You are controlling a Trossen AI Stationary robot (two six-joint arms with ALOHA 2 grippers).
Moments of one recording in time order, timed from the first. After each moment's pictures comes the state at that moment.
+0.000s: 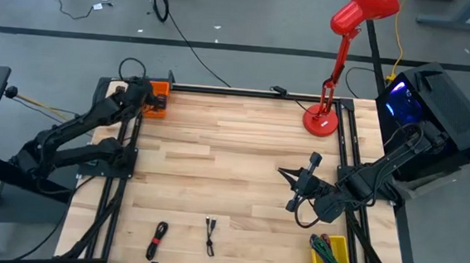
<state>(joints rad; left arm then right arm) 0.85 0.84 0.57 -0.45 -0.56 -0.36 0.65 1.21 0.91 -0.38 1.06 0.27</state>
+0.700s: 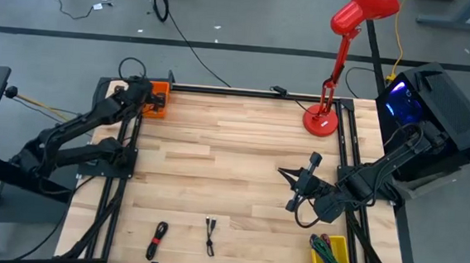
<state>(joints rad) 0.88 0.87 0.55 -0.41 -0.60 -0.35 0.65 1.21 0.91 -0.38 1.06 0.28</state>
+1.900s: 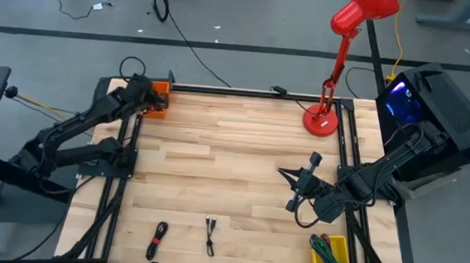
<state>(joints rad) 0.88 0.88 0.60 -0.48 -0.40 -0.47 0.65 1.21 0.91 -0.38 1.05 0.28</state>
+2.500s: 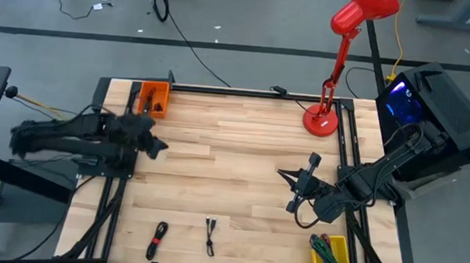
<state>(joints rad) 0.12 0.53 0.60 -0.80 -0.09 -0.88 0.65 1.21 0.91 -0.39 1.03 0.28</state>
